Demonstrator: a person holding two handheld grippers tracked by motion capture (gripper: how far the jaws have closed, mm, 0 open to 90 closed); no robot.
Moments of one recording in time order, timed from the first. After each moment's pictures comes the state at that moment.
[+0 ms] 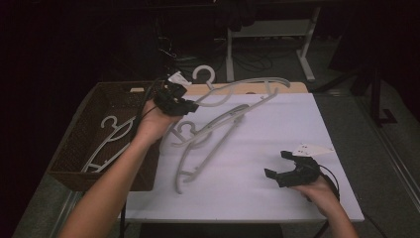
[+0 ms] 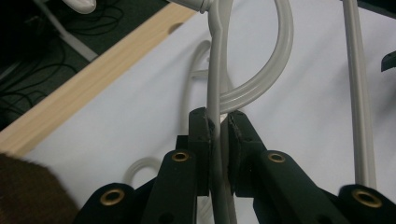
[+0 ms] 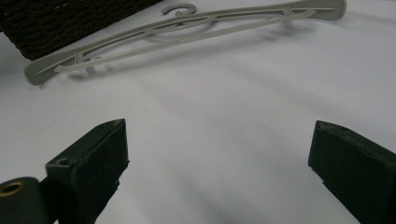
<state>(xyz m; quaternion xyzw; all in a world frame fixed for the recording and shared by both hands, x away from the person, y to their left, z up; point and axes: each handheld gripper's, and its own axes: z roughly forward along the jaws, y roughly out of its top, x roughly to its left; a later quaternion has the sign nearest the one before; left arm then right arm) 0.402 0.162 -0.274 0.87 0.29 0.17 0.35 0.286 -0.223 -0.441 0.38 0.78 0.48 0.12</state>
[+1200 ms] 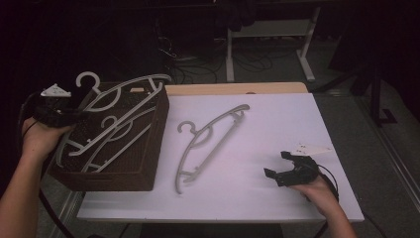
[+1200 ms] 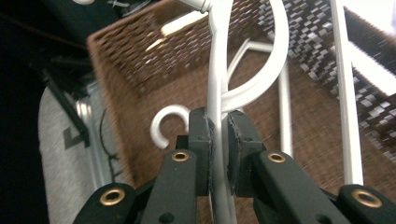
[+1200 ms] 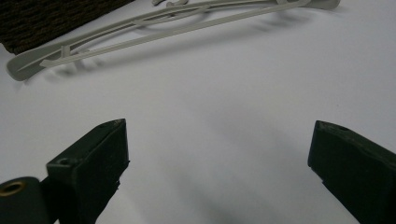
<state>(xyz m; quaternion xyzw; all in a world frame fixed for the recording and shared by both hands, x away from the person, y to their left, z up) 0.379 0.440 -0.290 0.81 0.45 0.27 0.27 0.290 -0.222 -0.445 0.39 0.78 0.47 0.13</state>
